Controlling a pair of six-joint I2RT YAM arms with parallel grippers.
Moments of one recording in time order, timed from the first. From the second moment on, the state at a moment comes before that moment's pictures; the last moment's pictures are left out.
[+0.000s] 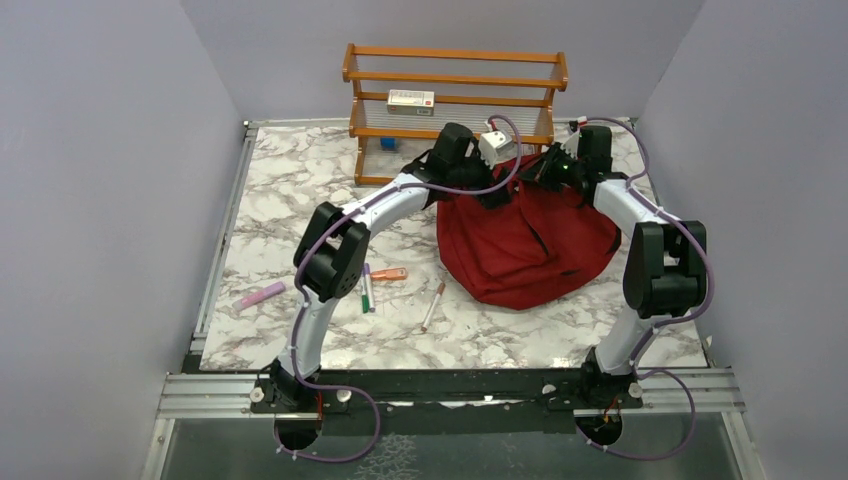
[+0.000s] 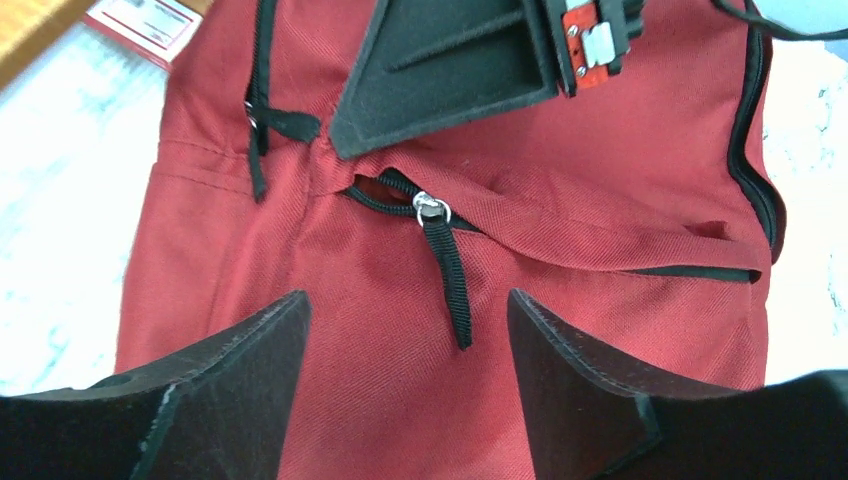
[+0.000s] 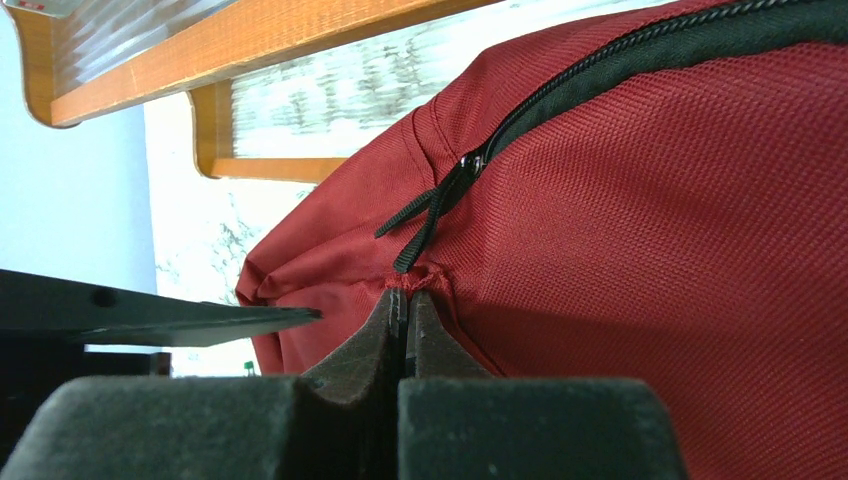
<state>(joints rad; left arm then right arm) -0.65 2.16 1.79 -0.07 0.54 0.03 0.03 1.78 1.24 -0.07 -0.47 0.56</state>
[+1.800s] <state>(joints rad) -0.70 2.20 1.90 -0.22 0.53 0.05 0.03 1.77 1.22 -0.05 -0.49 0.56</state>
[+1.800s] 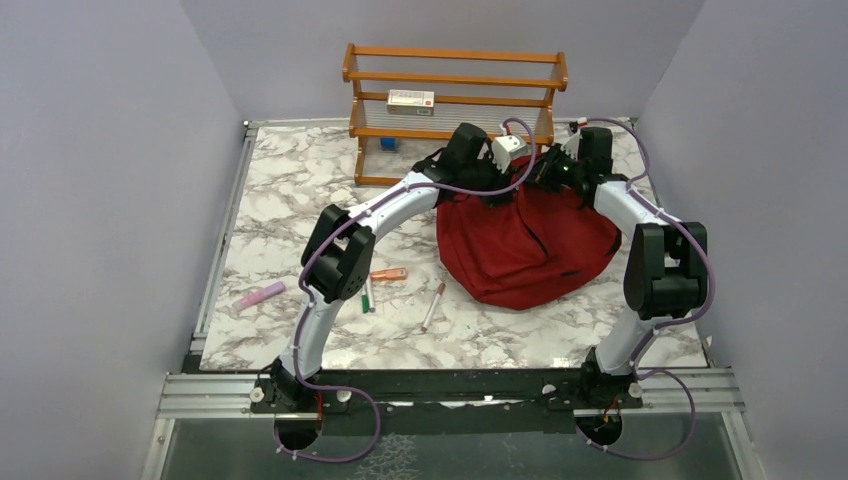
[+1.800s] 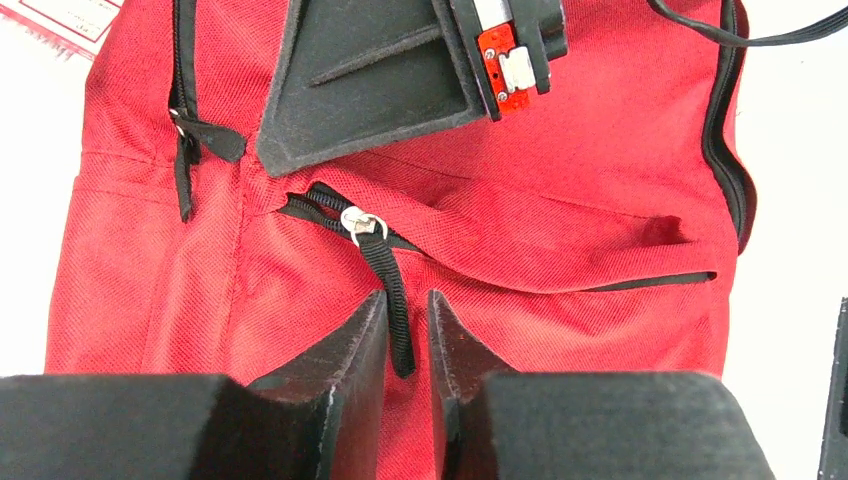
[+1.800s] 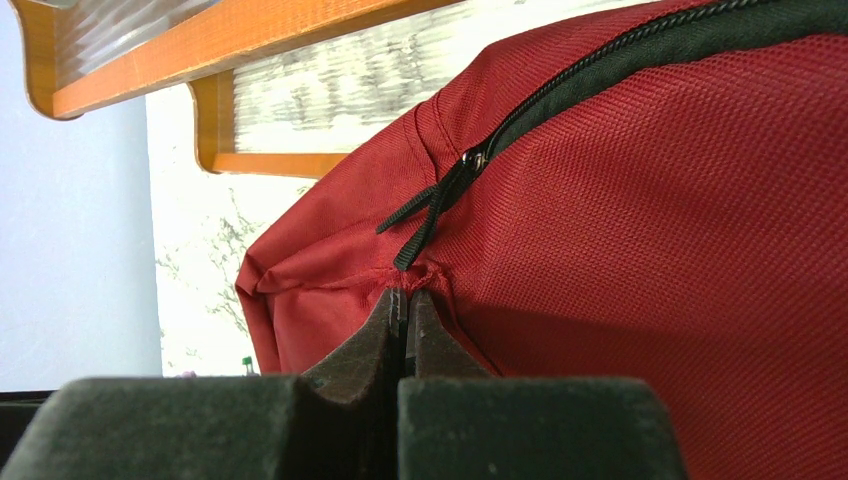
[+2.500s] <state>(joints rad) -0.70 2.20 1.91 -0.24 0.53 0.07 0.03 1.77 1.22 -0.05 -0.49 0.55</state>
